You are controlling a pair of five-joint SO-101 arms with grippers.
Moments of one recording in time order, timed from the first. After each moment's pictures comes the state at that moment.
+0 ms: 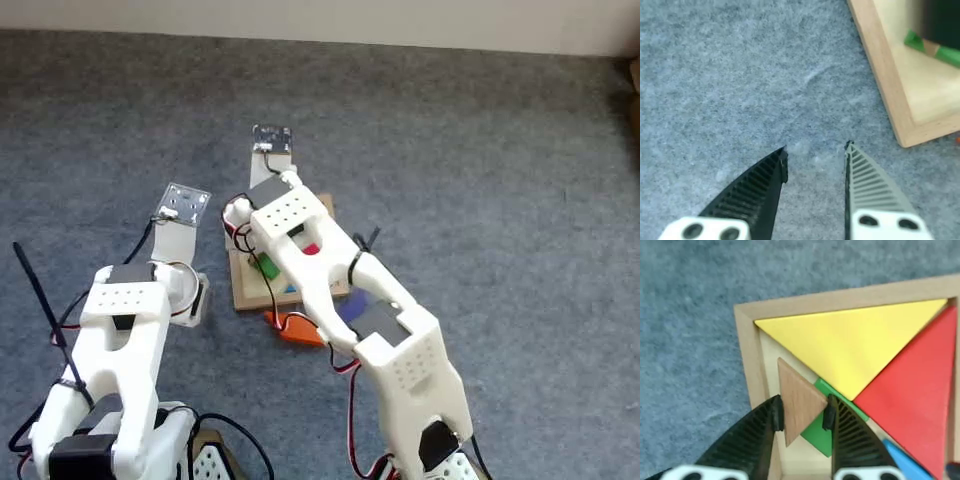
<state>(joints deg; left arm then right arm) -10.4 -26.6 60.5 48.9 -11.1 -43.0 32.1 -16.6 65.0 -32.3</state>
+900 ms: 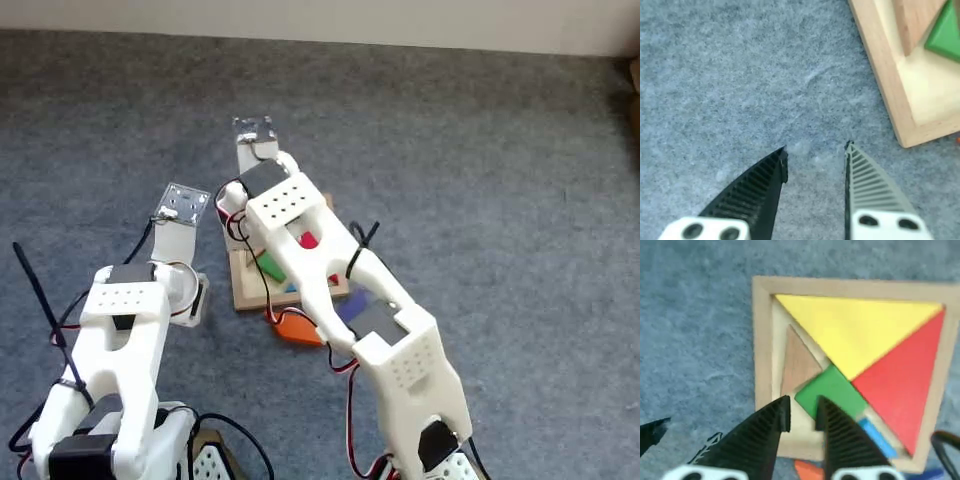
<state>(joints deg) -10.5 -26.6 60.5 48.9 -11.1 -43.3 32.3 -27.3 78.6 -20.8</state>
